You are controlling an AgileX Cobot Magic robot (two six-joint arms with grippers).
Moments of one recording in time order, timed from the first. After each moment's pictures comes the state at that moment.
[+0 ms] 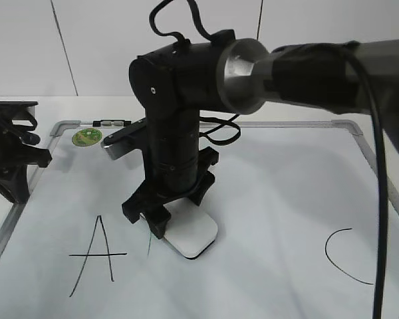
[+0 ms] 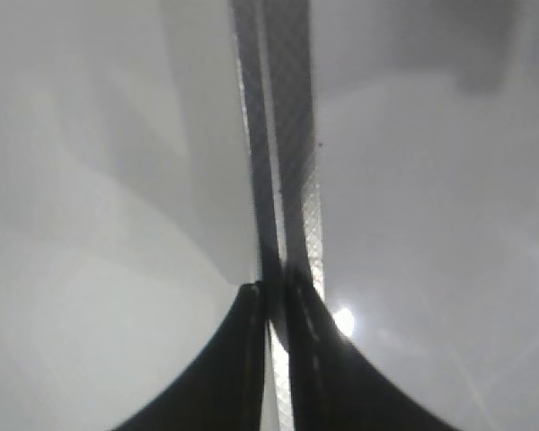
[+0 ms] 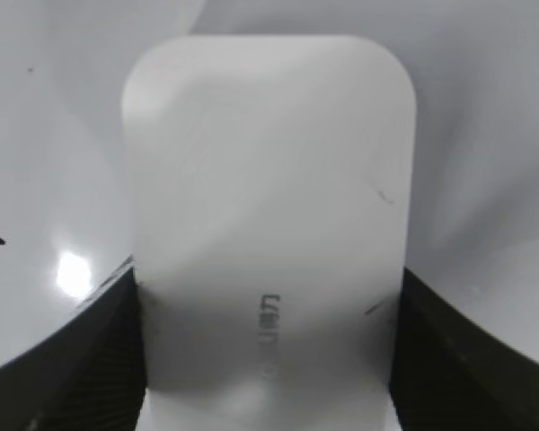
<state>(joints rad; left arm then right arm) -0.11 1.98 -1.31 -0.08 0.98 0.02 0.78 2.24 -1.82 0.02 1.21 -0.01</state>
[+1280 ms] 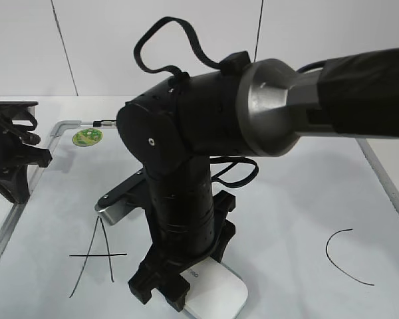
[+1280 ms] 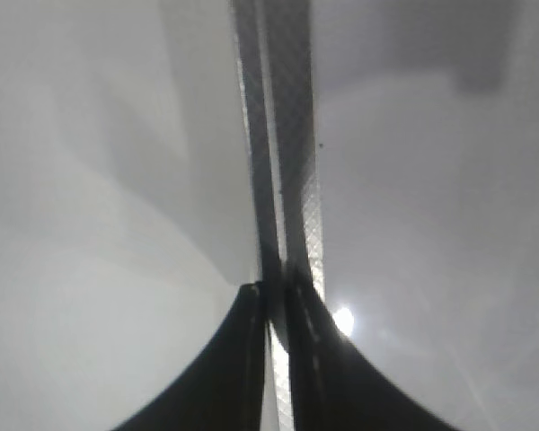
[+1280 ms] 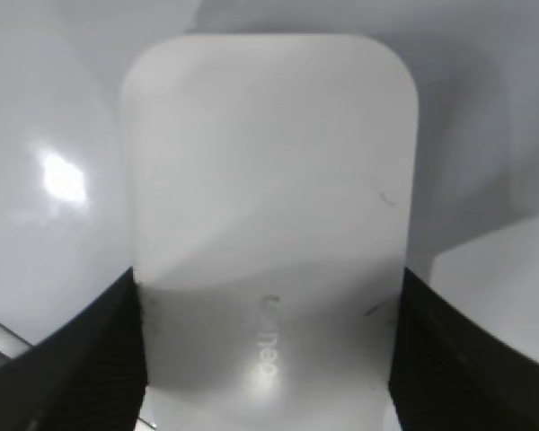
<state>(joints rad) -0.11 1.98 -1.31 -0.08 0.98 0.02 0.91 2.04 -1.51 0.02 1.21 0.04</state>
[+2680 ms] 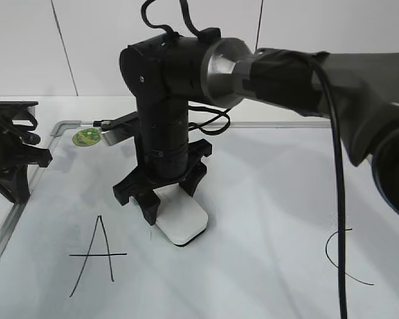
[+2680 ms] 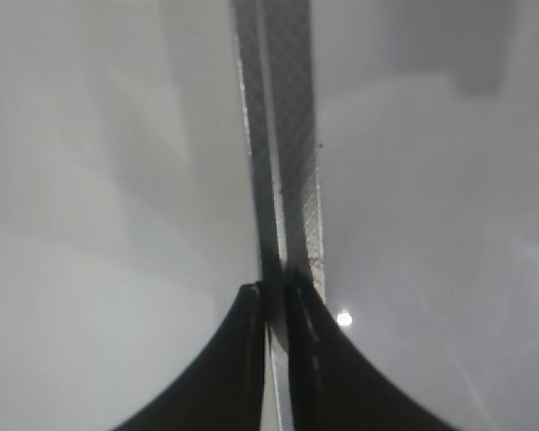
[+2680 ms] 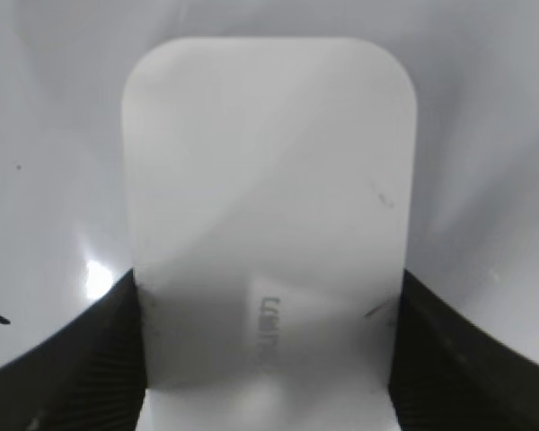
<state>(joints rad) -0.11 1.98 -1.31 -0.08 0.97 0.02 0.76 2.33 -2.01 0.01 1.29 0.06</state>
